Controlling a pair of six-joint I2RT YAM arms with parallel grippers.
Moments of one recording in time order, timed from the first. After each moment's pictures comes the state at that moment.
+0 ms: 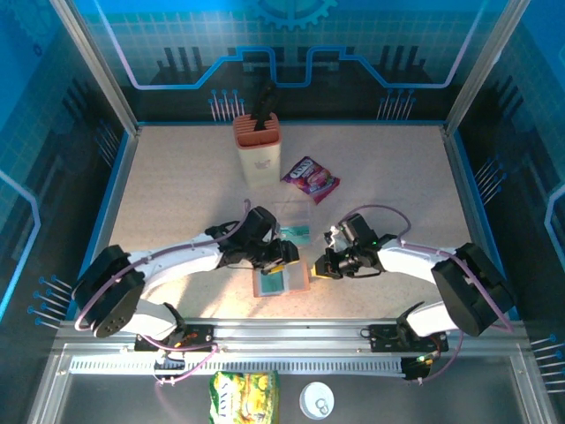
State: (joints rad) left arm -0.76 1.40 0.78 -0.31 0.38 -1.13; right arm 0.54 1.41 0.54 -0.24 -0.63 0.66
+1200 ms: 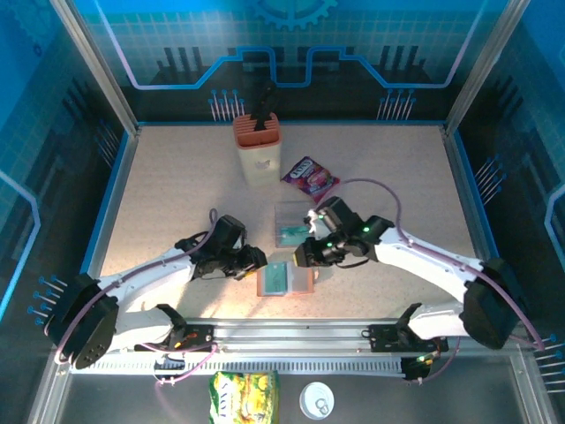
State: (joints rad) left arm -0.61 1.20 0.57 -0.38 0.34 -1.08; right arm 0.79 1.34 0.90 -0.58 -0.46 0.66
